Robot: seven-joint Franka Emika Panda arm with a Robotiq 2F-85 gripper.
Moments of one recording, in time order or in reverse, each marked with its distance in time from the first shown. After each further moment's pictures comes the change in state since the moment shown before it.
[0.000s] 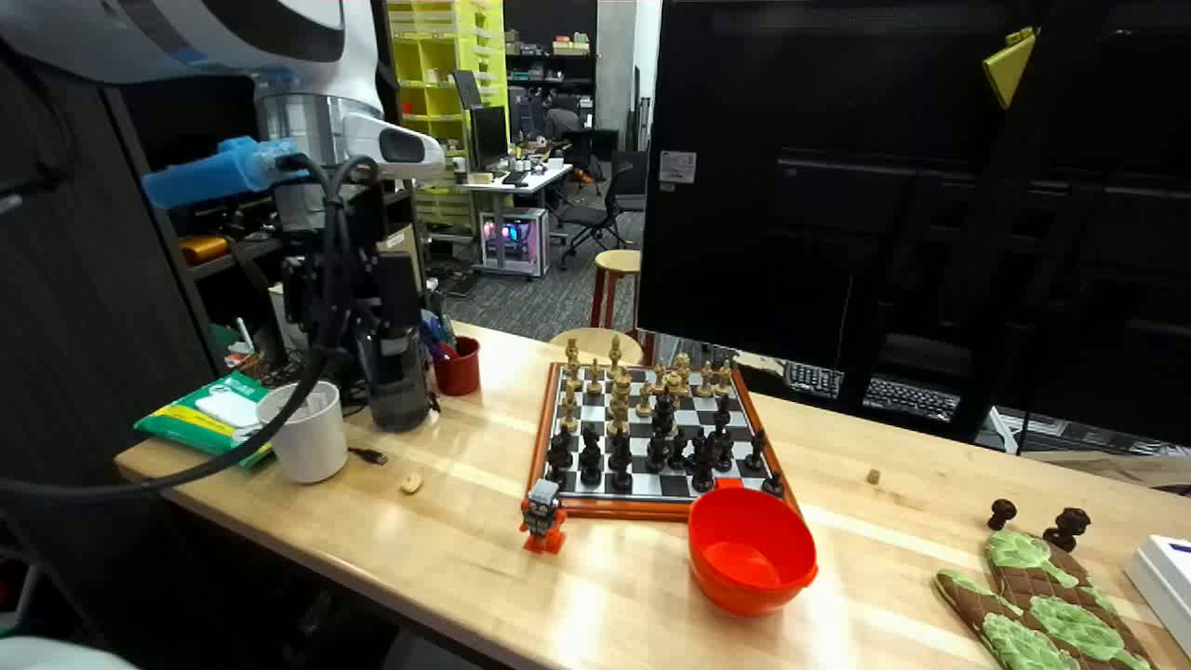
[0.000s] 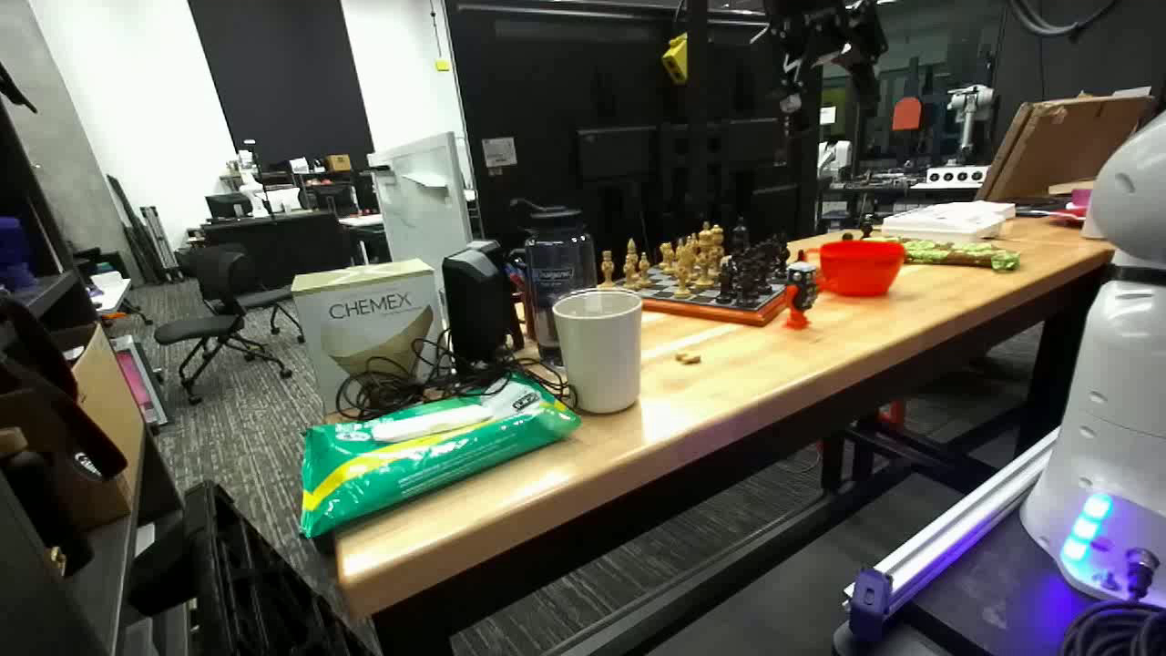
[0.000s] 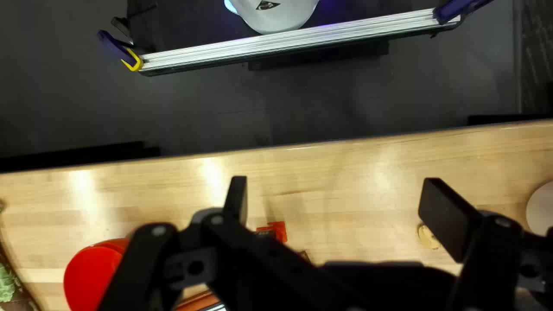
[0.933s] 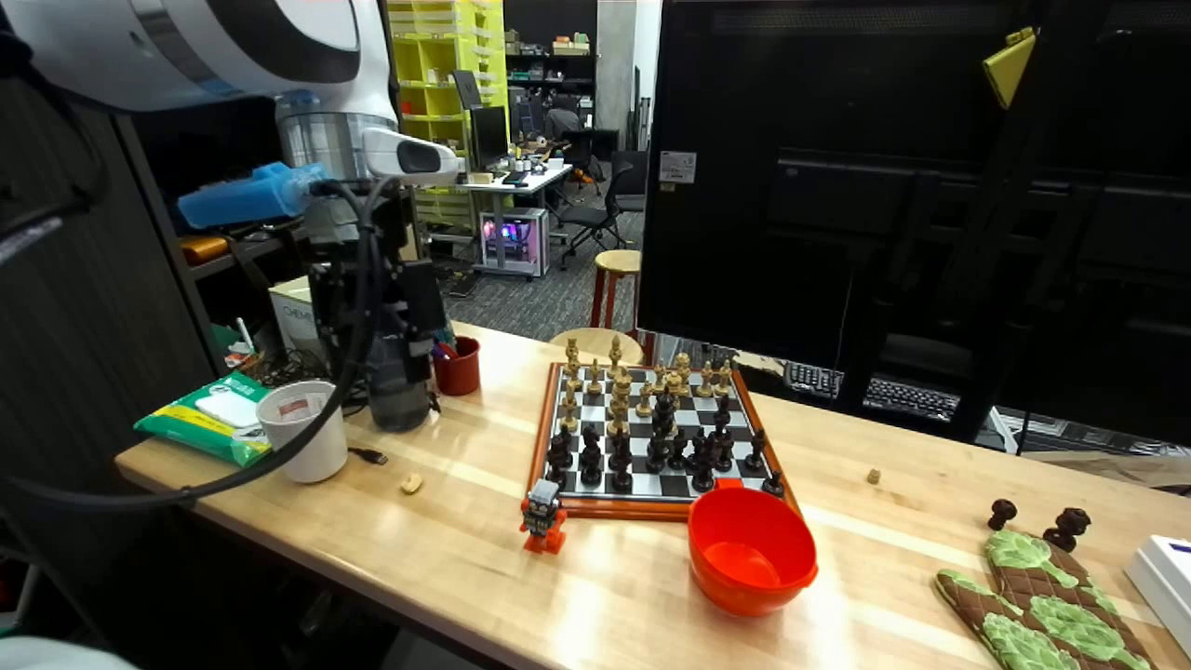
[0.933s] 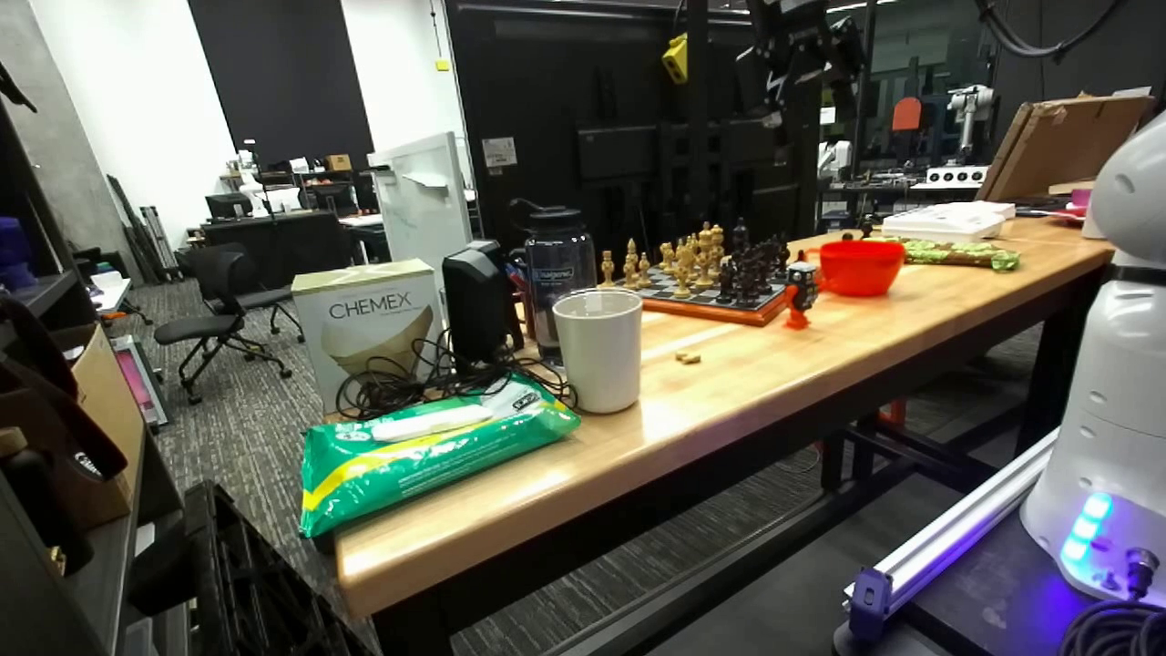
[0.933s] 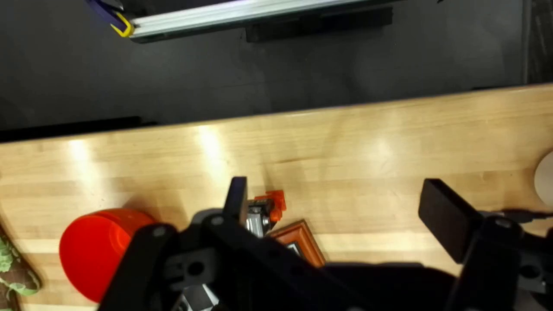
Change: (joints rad) arm 0.000 0.018 -0.002 -0.030 -0.030 0.118 0.000
